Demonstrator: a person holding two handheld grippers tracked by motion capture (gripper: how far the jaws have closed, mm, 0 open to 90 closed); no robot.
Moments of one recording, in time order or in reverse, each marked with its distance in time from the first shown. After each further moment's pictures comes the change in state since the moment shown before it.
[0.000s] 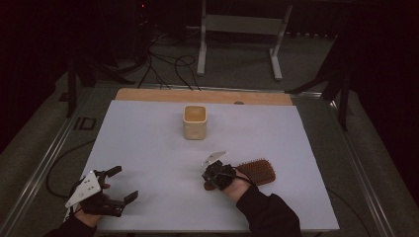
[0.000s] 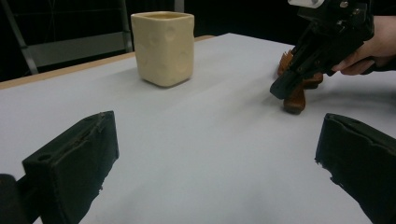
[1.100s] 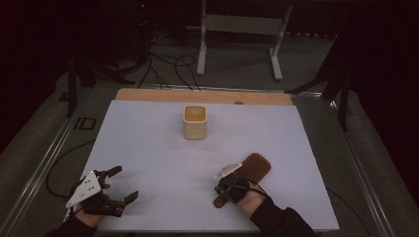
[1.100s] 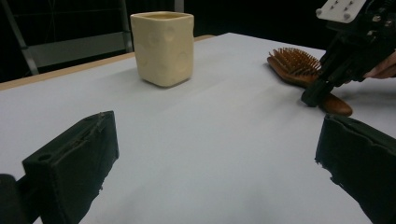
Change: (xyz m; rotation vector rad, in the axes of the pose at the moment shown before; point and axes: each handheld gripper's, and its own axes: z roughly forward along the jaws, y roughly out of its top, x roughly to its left) left arm -0.001 0.000 0.000 0.003 0.000 0.006; right arm 0.004 -0.045 -0.020 0.065 0.011 0.023
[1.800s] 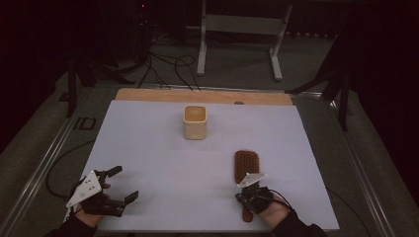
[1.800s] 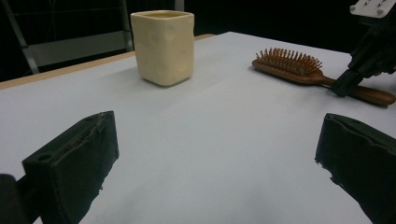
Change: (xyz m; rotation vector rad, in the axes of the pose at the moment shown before) left arm 0.000 0.000 0.001 0.003 0.003 0.000; right arm -0.011 -0.052 -0.036 0.015 -0.052 0.071
